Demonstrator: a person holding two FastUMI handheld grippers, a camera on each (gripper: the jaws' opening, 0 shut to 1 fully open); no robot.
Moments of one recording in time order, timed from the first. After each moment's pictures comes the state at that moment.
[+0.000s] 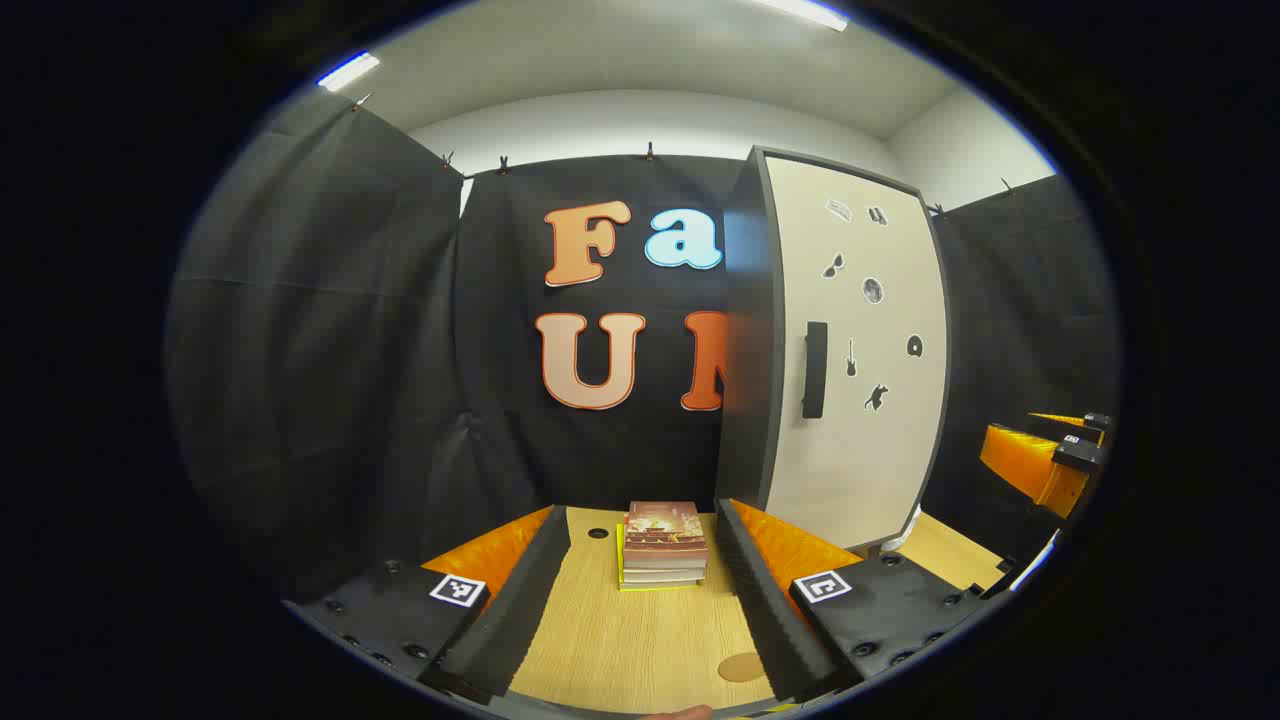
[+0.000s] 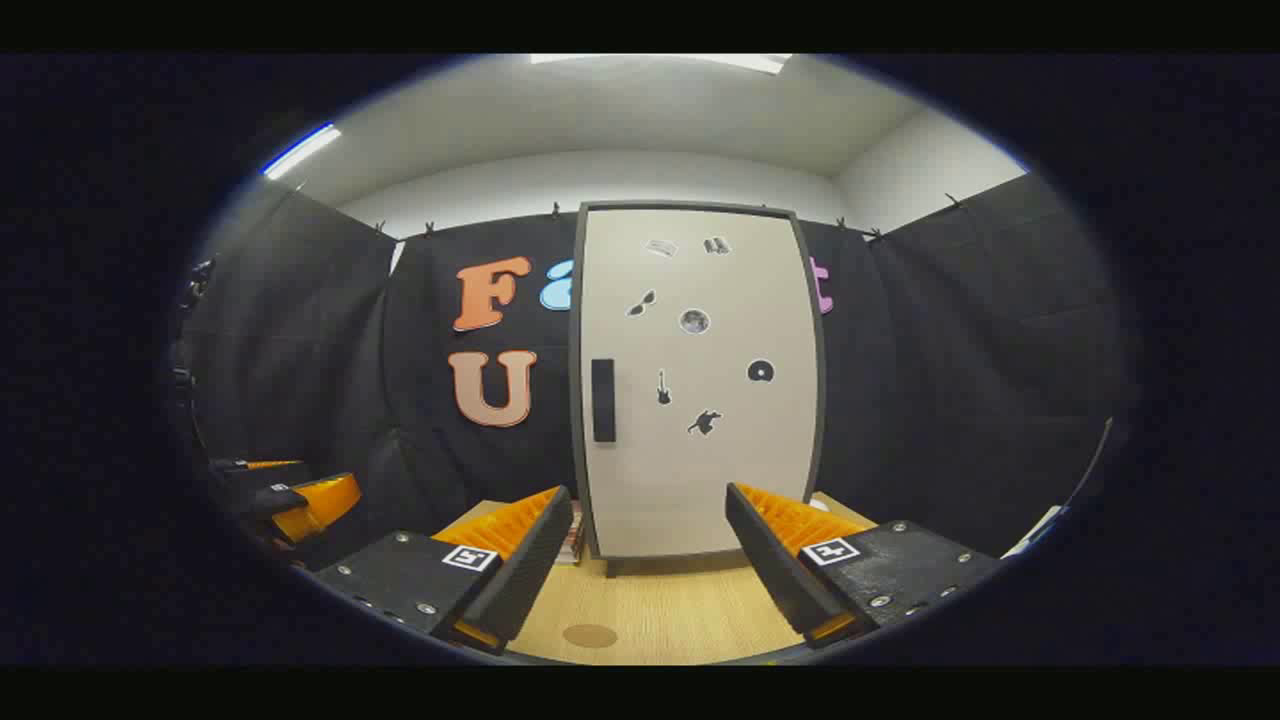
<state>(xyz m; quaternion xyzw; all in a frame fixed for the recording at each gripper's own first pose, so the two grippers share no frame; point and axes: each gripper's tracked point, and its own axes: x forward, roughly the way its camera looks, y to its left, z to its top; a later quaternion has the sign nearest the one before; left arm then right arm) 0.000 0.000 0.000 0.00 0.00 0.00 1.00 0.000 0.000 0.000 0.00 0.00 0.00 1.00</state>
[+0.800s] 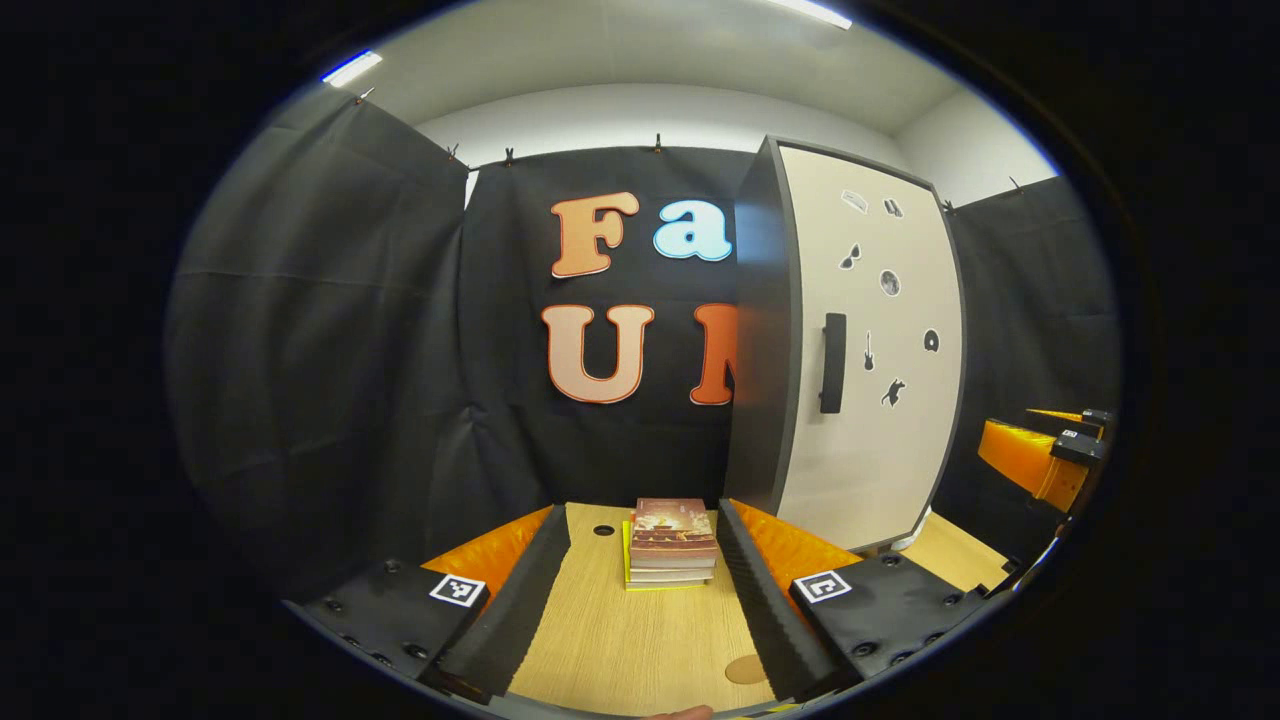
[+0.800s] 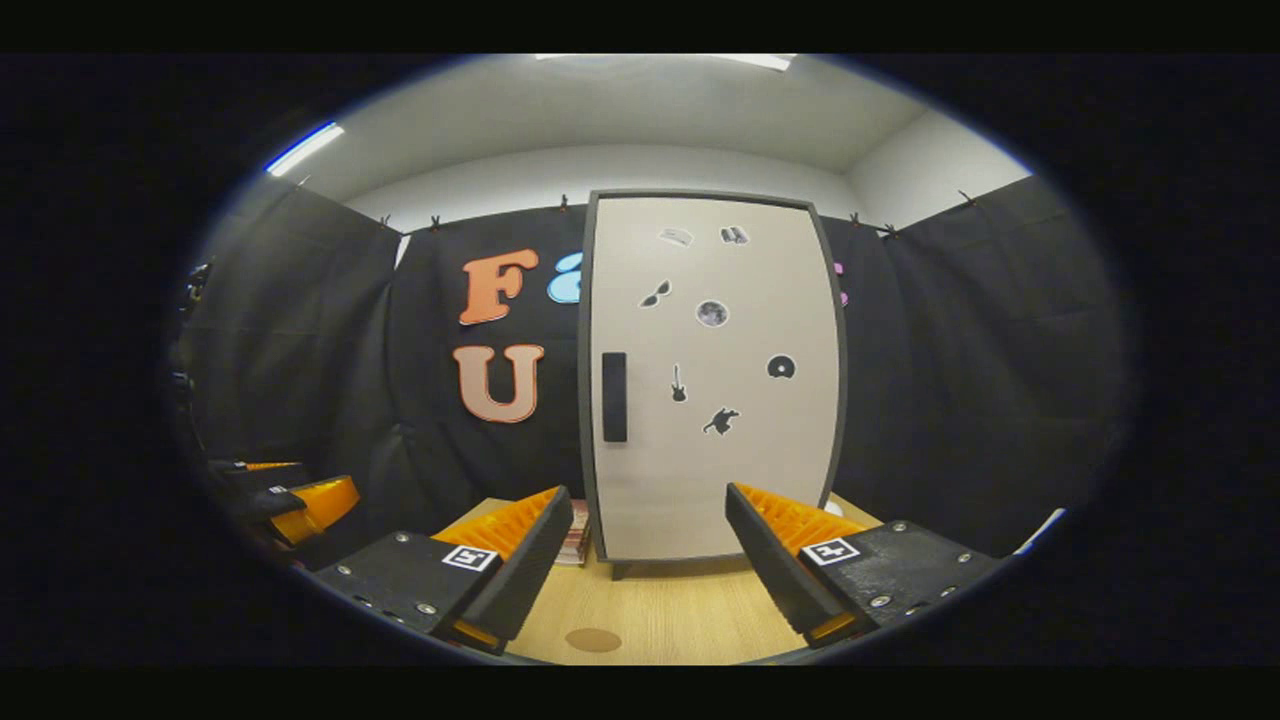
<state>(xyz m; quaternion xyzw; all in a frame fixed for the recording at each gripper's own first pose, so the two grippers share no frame) 0.021 0.016 -0.011 0.00 0.01 0.01 1.00 0.036 0.012 -0.008 0.00 0.01 0.01 1.00</state>
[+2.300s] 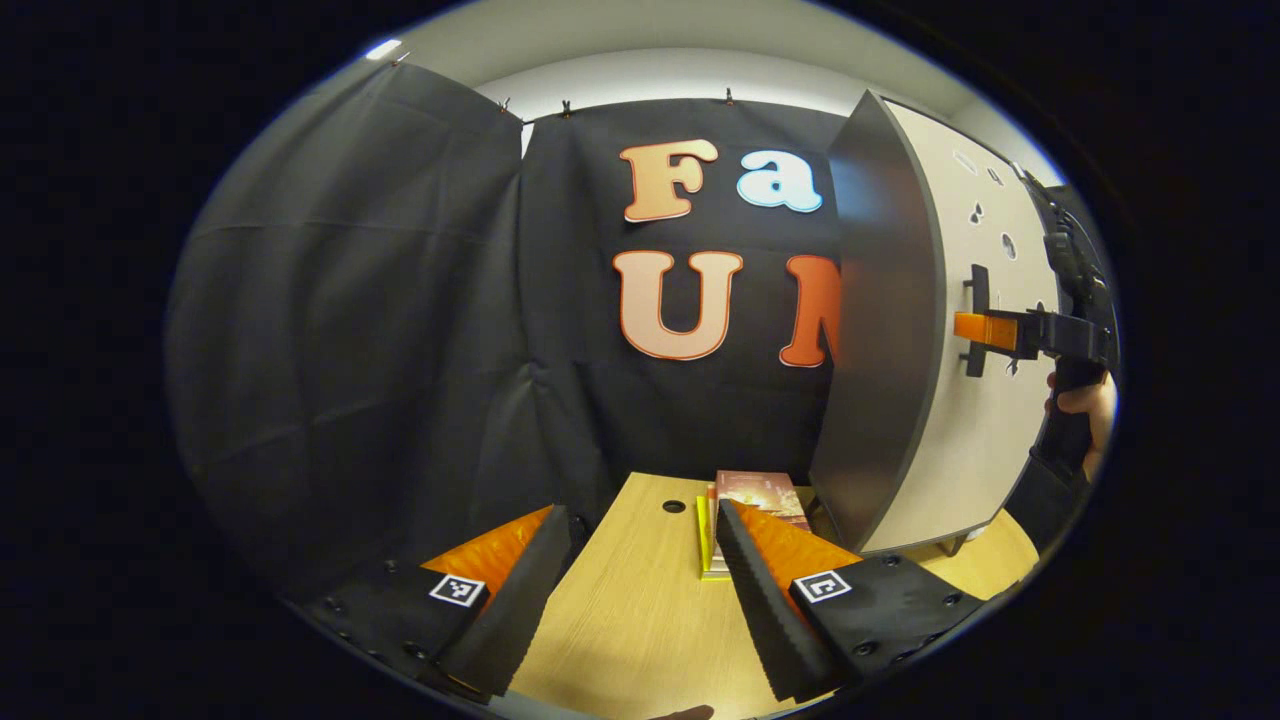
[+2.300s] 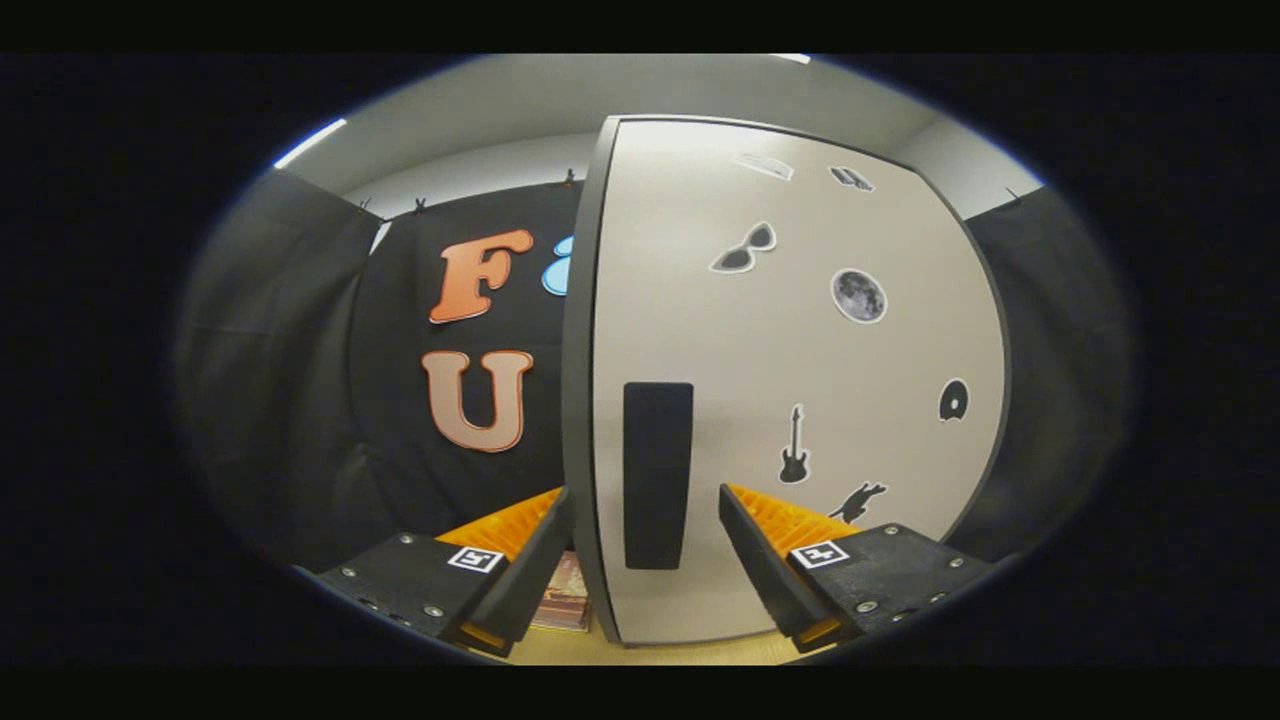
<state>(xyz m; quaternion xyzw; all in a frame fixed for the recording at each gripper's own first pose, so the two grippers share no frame) 0.102 0.137 -0.073 -0.02 0.08 0.10 0.99 0.302 0.062 0.012 -0.01 -0.01 0.01 1.00</state>
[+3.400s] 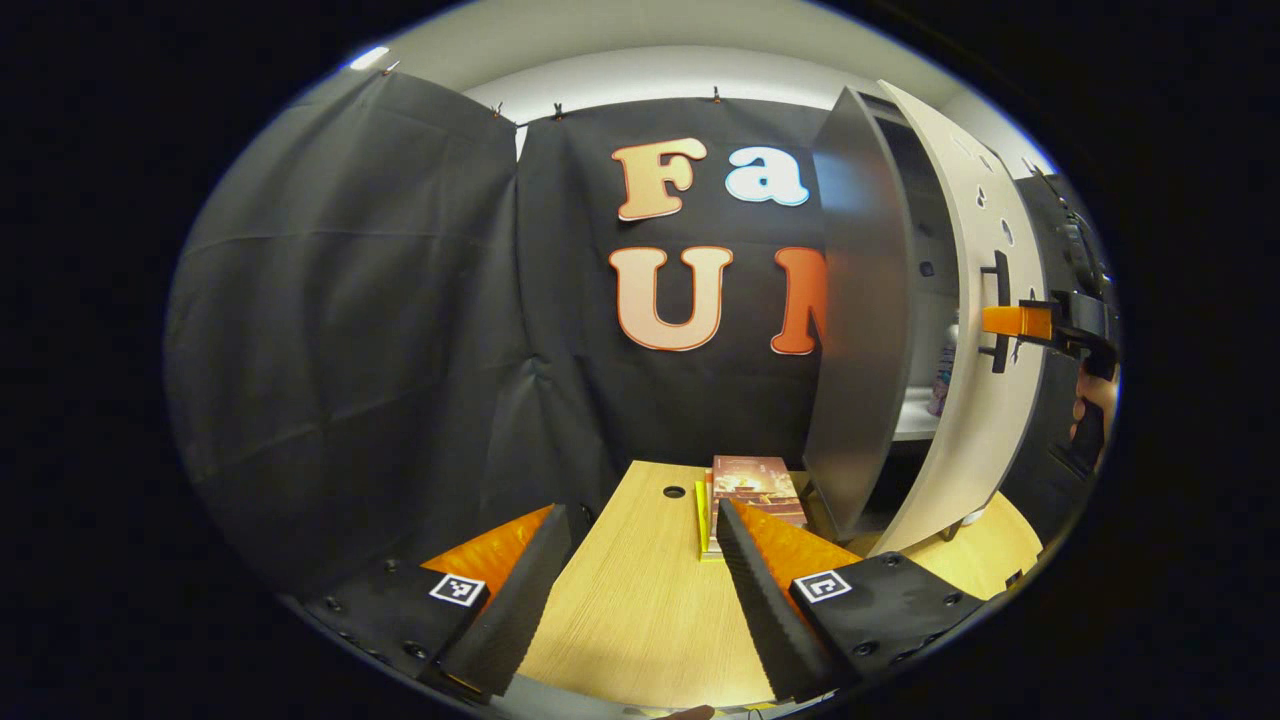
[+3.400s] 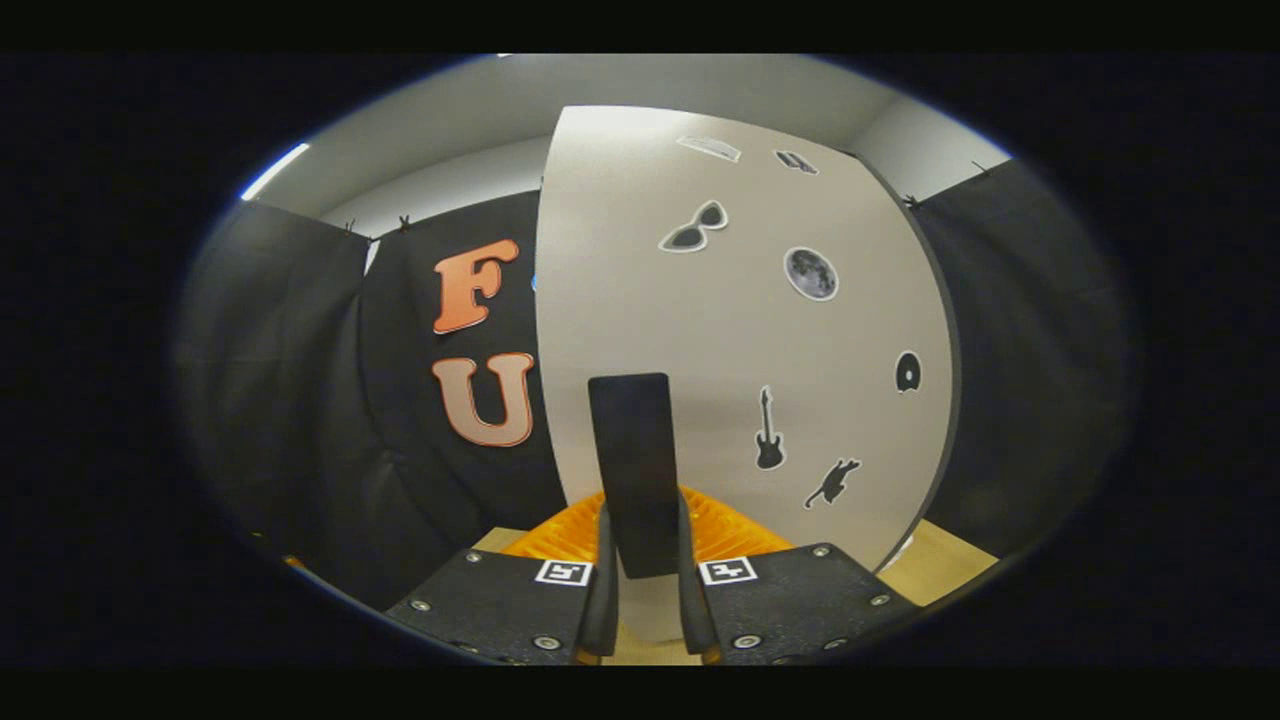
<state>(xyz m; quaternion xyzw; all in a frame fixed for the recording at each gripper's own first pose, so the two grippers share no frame) 0.043 0.098 -0.062 0.01 0.08 0.09 0.99 0.262 0.050 0.021 0.04 0.01 0.03 1.00</state>
